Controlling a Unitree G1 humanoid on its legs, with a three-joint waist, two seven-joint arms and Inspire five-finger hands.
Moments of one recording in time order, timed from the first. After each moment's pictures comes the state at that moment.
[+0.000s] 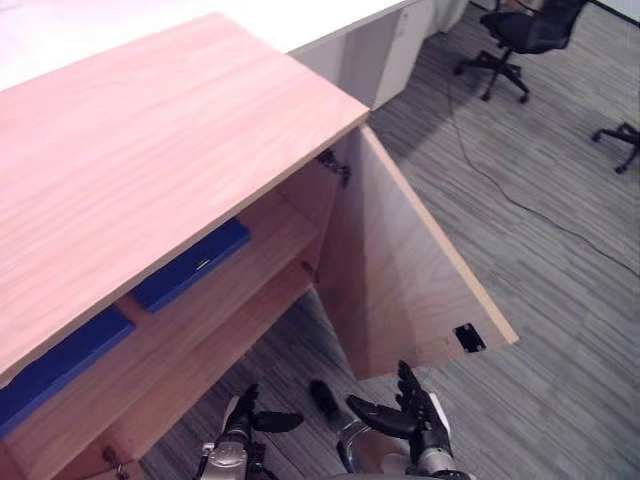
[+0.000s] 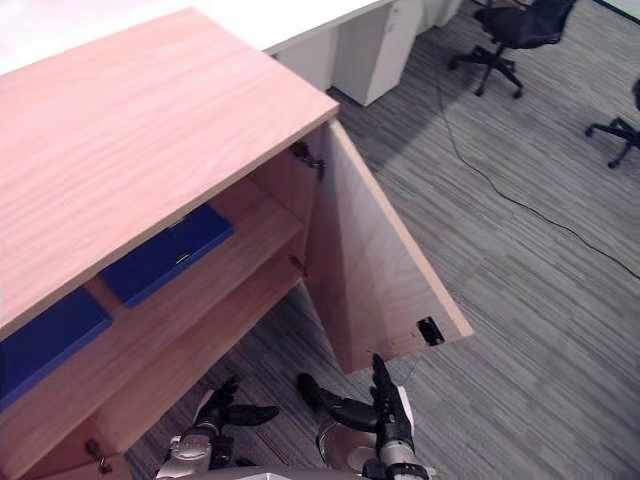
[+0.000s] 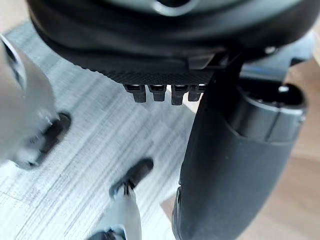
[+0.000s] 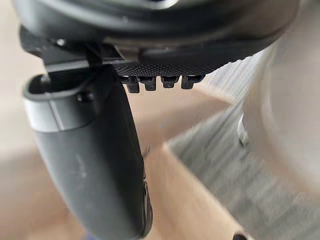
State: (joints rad) left arm 0.03 0.03 0.03 0.98 0.12 -0.10 0.07; right arm 0.59 0.08 0.03 0.12 0.05 -0.06 -0.02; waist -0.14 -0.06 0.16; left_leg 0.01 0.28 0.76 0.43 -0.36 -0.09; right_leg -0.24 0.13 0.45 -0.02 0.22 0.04
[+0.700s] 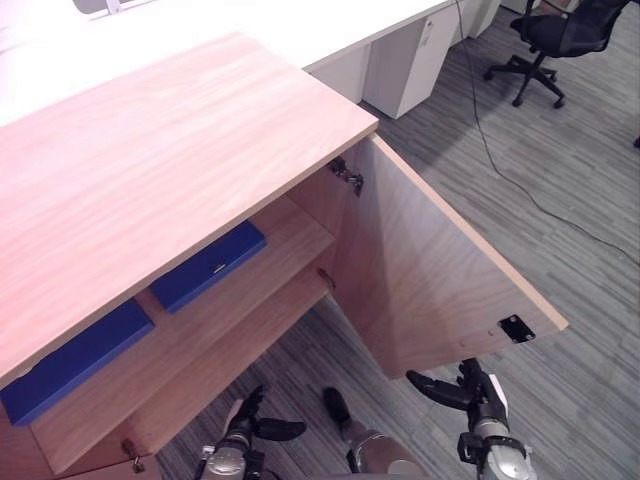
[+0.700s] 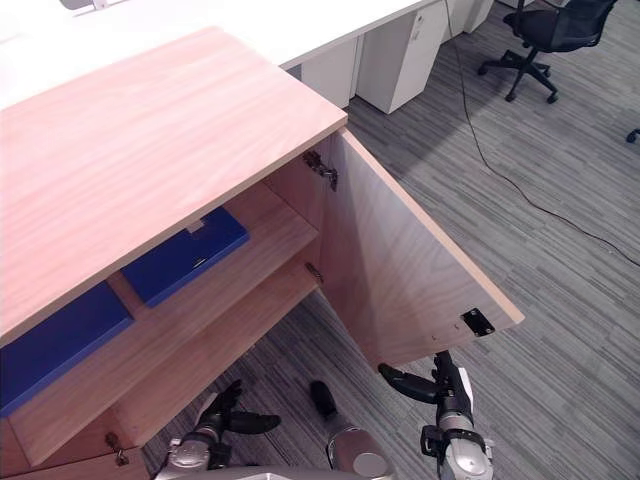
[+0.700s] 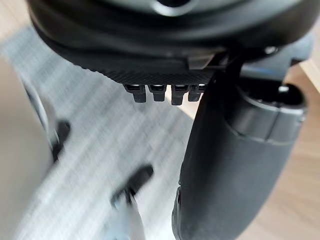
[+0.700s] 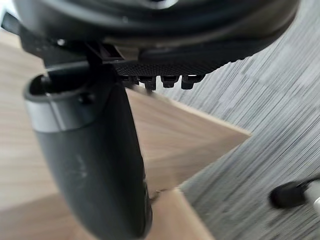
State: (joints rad) left arm 0.06 0.12 0.01 0.98 0.16 -0.12 0.03; right arm 0.31 -0.21 -0.10 0.39 0.10 -0.10 -0.01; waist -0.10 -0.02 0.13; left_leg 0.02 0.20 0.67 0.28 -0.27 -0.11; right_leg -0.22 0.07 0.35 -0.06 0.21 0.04
